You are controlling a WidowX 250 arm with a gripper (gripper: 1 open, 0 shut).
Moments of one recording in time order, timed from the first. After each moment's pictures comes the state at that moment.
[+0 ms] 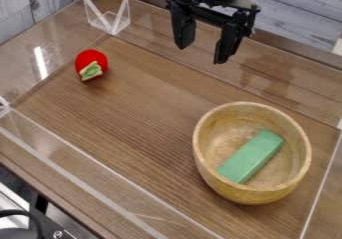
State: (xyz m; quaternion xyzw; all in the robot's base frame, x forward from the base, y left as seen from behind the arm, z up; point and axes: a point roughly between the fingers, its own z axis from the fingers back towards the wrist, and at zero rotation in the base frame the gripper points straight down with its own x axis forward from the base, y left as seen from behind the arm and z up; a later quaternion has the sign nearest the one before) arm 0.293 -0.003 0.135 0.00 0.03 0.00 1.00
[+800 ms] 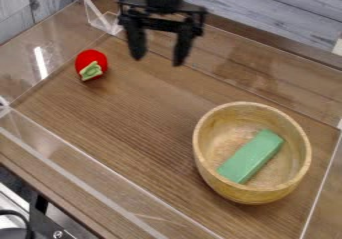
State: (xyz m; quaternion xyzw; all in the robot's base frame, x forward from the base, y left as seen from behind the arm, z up) arm 0.269 0.077 0.114 -0.03 0.07 0.22 0.97
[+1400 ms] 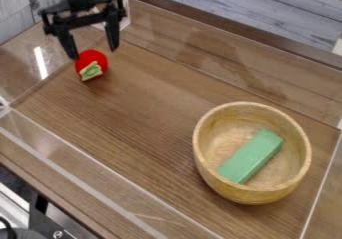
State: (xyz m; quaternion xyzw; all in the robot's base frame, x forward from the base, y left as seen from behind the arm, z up) arm 0.257 0.158 0.090 -0.05 0.04 0.48 0.87
